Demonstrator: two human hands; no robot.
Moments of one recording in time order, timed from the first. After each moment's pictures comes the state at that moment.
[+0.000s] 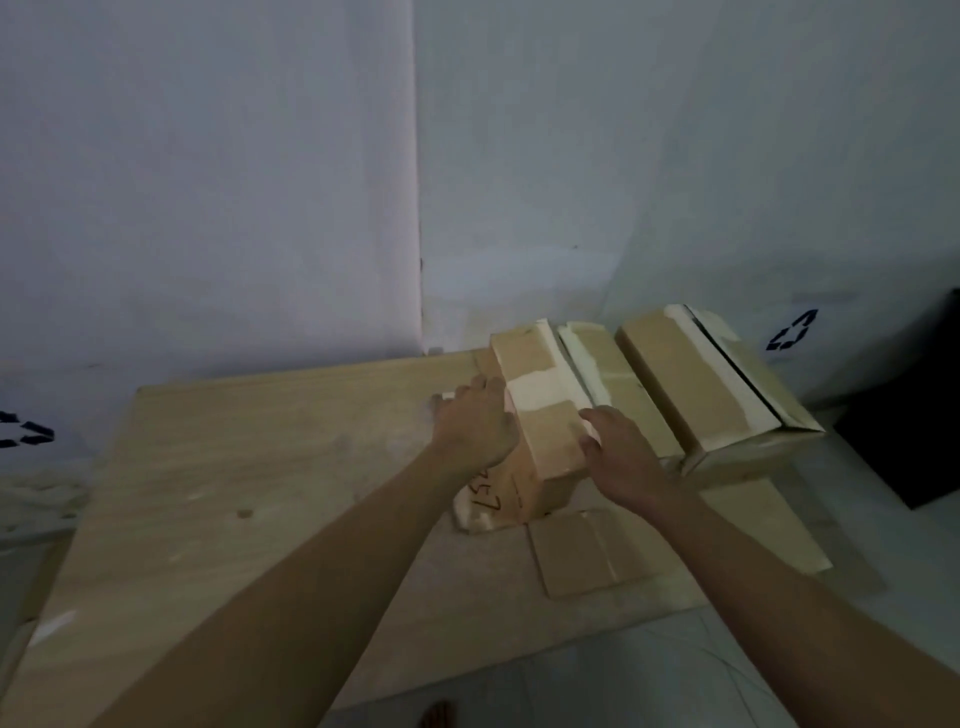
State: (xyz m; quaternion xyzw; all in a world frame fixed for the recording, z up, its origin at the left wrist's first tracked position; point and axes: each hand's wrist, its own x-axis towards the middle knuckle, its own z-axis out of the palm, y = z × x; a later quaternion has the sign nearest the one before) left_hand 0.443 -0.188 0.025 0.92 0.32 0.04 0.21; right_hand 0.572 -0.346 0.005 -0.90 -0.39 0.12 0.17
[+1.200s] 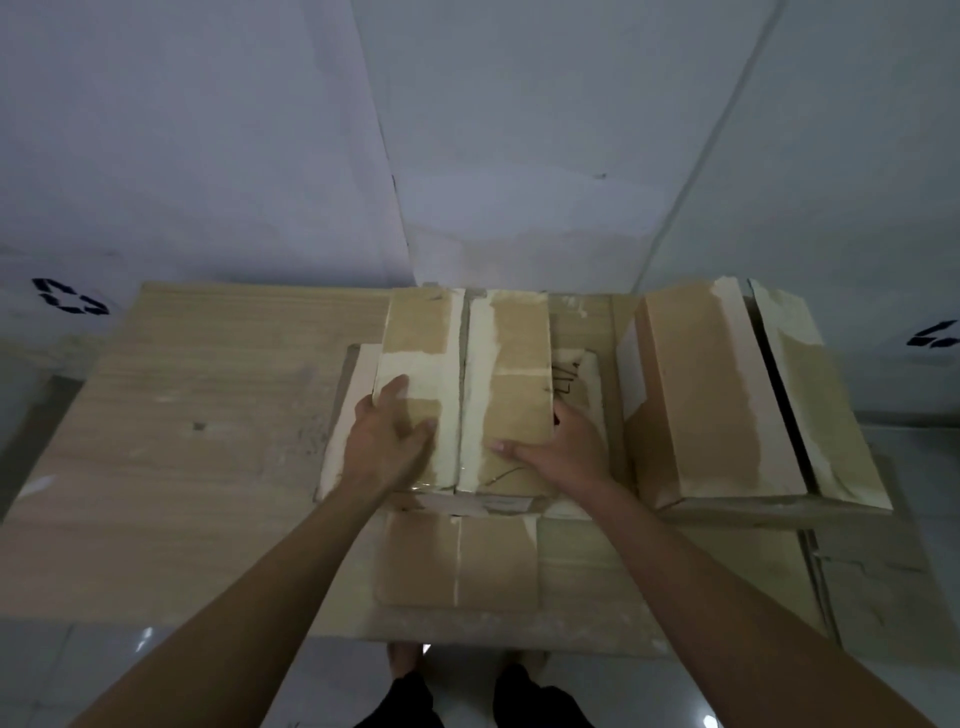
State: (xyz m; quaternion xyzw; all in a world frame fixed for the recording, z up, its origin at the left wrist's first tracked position) left_hand 0.493 -0.216 -0.064 0.72 0.60 0.10 0.32; right_hand 0.698 -0.321 -0.072 -0.81 -0.33 0.39 0.30
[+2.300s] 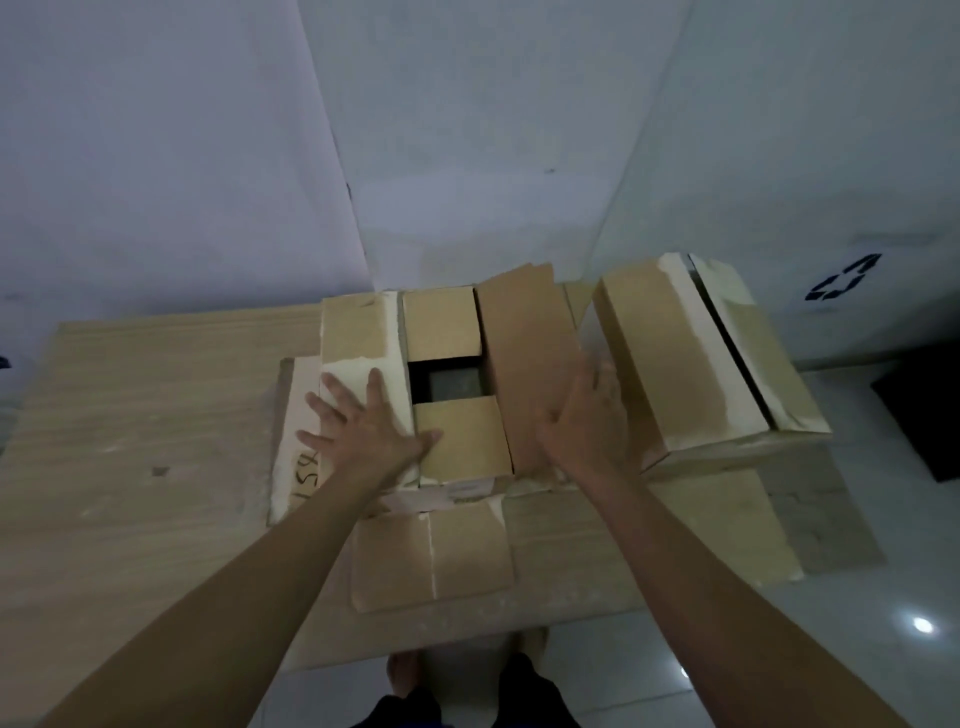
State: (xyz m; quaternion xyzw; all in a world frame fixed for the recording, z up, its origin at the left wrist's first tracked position) left_hand 0.486 -0.188 -0.082 0.78 0.59 -0.07 0.21; right_hand 0.674 -0.334 -0.039 -0.93 -0.32 0.11 0.15
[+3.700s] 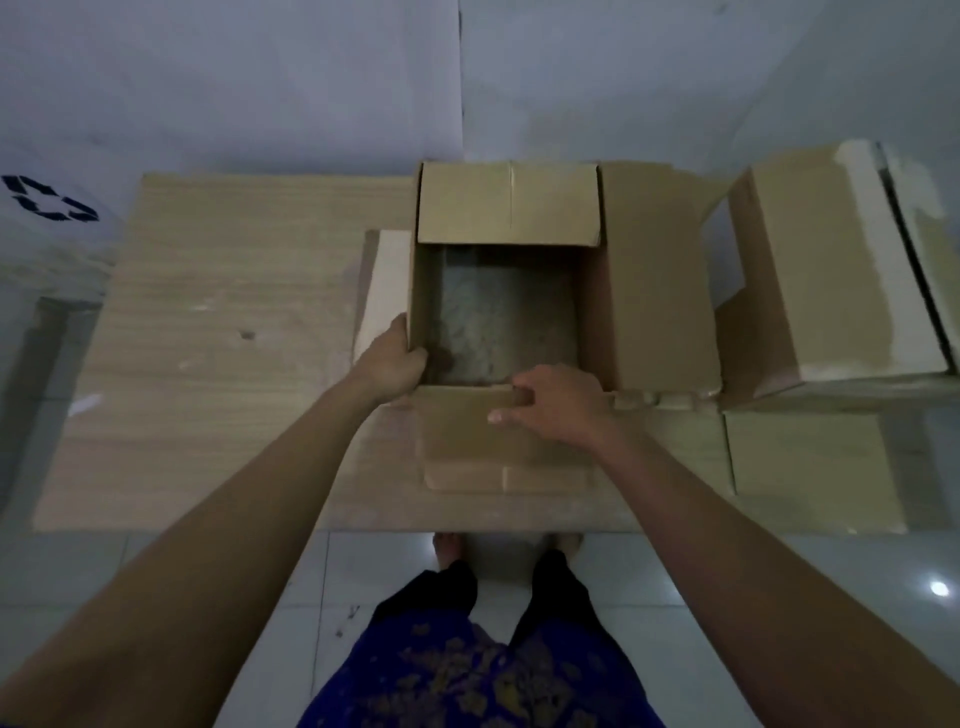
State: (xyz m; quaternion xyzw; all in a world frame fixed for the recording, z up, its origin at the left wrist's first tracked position) left_hand 0.383 -0.162 -0.098 0.70 0.56 -0.03 0.44; right_hand 0.556 -0.296 -0.070 -0.76 -0.55 0.35 -0.03
